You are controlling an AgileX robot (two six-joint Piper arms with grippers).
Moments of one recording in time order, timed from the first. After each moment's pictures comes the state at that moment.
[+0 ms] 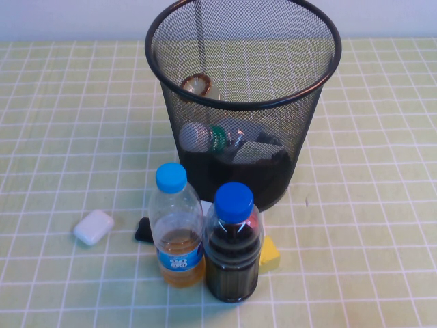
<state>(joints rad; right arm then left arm) 0.55 0.17 -0.30 -0.37 0.61 0.30 -0.08 0.09 -0.08 -0.09 0.16 0.07</state>
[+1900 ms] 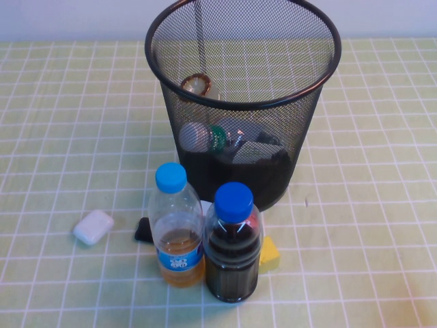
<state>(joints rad) 0.04 0.00 0.00 -0.36 0.21 0.37 -0.05 -0.01 0.03 -0.11 0.35 0.03</state>
